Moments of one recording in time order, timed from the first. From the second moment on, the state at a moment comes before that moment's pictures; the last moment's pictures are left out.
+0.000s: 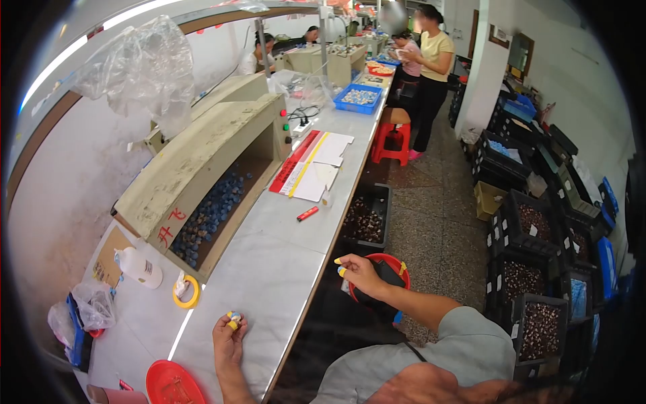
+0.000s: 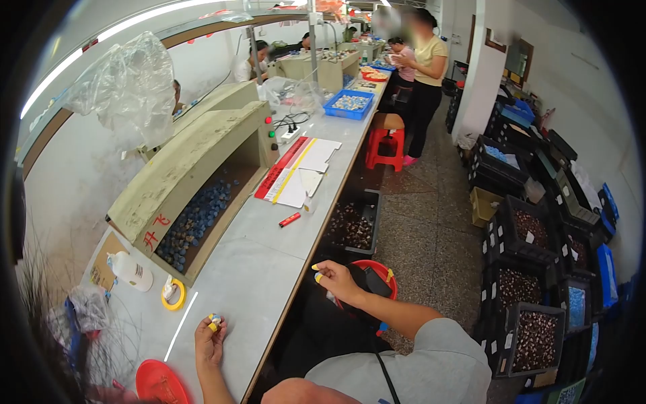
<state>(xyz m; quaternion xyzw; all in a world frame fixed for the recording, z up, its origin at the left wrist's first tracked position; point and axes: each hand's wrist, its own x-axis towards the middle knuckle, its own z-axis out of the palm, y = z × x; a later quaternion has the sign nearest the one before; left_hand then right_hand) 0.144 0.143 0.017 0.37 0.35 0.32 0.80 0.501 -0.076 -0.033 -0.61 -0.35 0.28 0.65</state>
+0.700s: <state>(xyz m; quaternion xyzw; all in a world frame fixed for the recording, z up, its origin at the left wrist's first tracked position) 0.142 0.149 0.011 0.37 0.36 0.31 0.80 0.424 -0.033 0.009 -0.58 -0.55 0.03 0.60</state>
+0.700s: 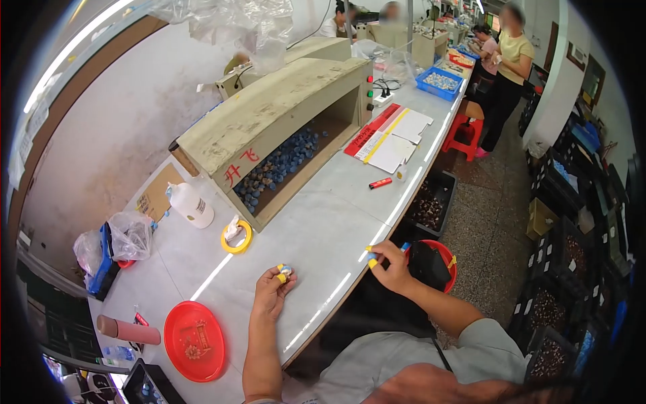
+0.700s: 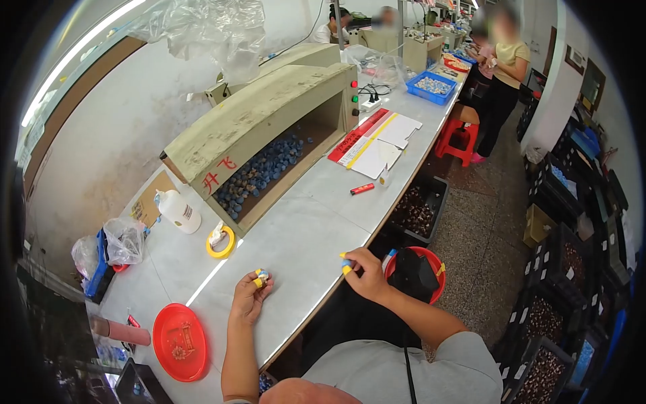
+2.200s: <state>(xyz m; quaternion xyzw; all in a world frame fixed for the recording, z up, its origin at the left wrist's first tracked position) 0.147 0.144 0.011 0.38 0.37 0.32 0.78 0.421 0.061 -0.017 -0.59 -0.50 0.16 0.61</state>
